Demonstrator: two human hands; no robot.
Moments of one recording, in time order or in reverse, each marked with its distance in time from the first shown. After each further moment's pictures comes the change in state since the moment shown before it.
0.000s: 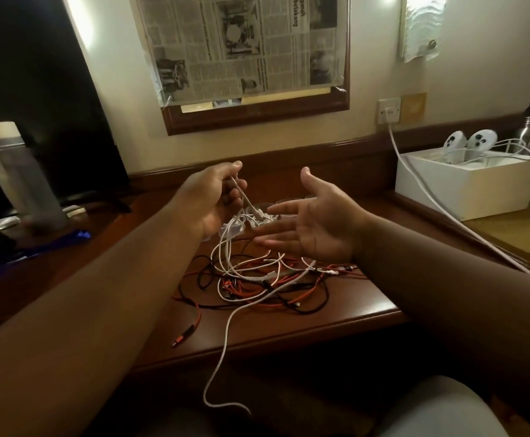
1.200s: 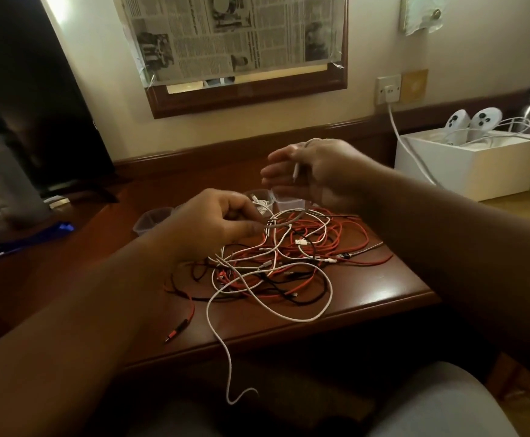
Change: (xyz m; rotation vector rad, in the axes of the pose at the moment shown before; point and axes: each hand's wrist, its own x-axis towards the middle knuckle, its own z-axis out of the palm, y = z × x) left_hand -0.030 -0.029 -0.019 0.899 -0.398 0.314; right_hand 0.010 -0.034 -0.002 -0.284 0.251 -0.294
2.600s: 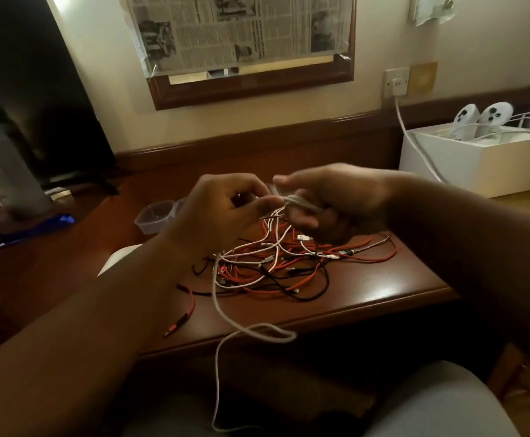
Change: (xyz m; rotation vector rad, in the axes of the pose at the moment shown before) left_hand 0.011 -0.008 0.014 0.155 0.295 0.454; right_hand -0.018 0.009 -0.012 -0.407 -0.569 0.319
